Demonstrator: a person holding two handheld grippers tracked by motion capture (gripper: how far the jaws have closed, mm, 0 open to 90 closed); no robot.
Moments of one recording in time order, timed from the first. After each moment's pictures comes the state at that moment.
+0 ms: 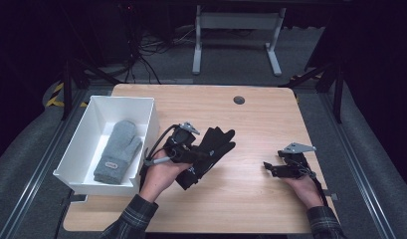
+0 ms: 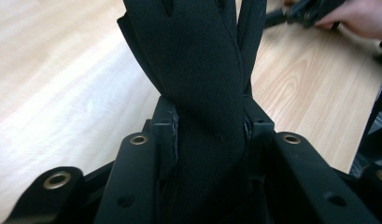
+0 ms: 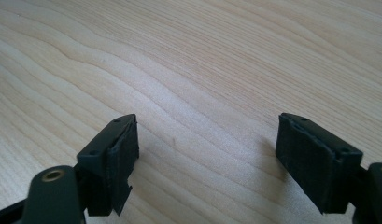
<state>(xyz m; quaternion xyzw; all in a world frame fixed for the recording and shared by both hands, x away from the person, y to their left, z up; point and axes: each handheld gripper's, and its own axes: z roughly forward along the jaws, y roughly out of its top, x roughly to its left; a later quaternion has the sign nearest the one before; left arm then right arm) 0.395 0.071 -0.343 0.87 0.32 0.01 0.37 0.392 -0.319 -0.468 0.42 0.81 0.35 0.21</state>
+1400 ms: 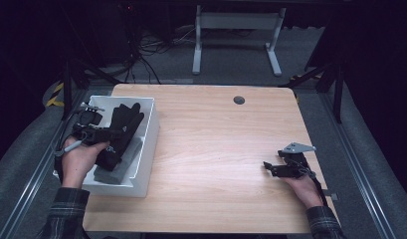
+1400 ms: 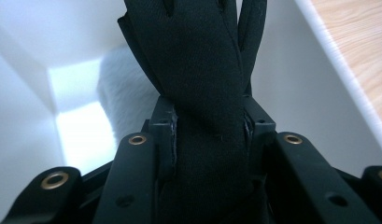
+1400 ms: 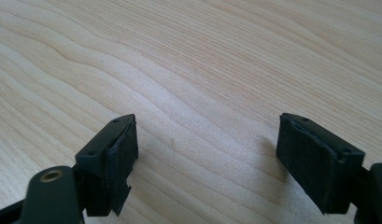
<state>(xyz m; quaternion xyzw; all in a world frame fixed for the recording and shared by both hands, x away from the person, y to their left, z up) 0.424 0.284 -0.342 0.77 0.55 0.10 0.31 0.392 -0.318 -0.468 0.43 0.81 0.35 0.21</state>
